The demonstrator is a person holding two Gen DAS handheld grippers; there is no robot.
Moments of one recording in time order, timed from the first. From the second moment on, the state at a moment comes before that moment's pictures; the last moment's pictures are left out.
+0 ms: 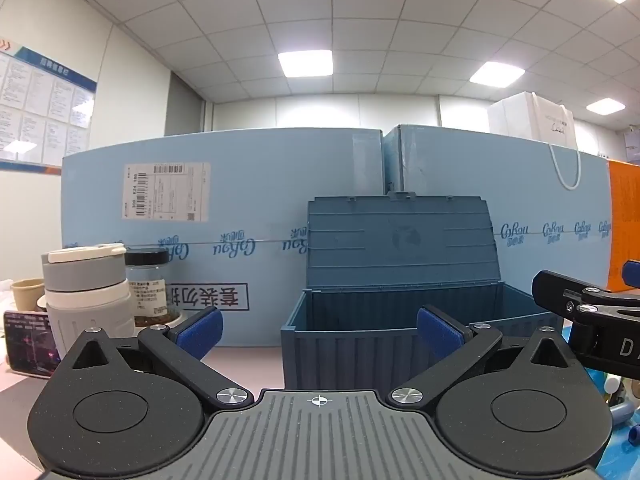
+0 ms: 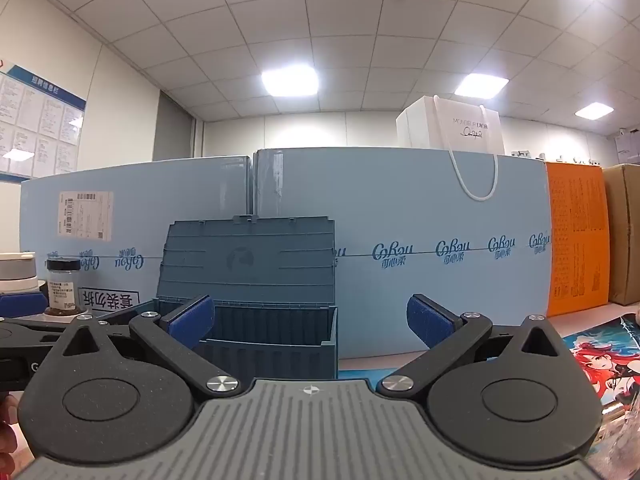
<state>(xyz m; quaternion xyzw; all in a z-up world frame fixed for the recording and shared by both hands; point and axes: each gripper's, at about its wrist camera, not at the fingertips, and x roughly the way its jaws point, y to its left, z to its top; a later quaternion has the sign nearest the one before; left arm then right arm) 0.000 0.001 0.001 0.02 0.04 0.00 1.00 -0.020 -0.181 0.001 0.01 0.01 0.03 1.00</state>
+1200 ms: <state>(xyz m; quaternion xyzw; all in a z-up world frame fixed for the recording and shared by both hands) 0.005 -0.006 -0.001 0.03 0.05 0.01 1.00 -0.021 -0.186 0.000 0.04 0.00 0.06 1.00</state>
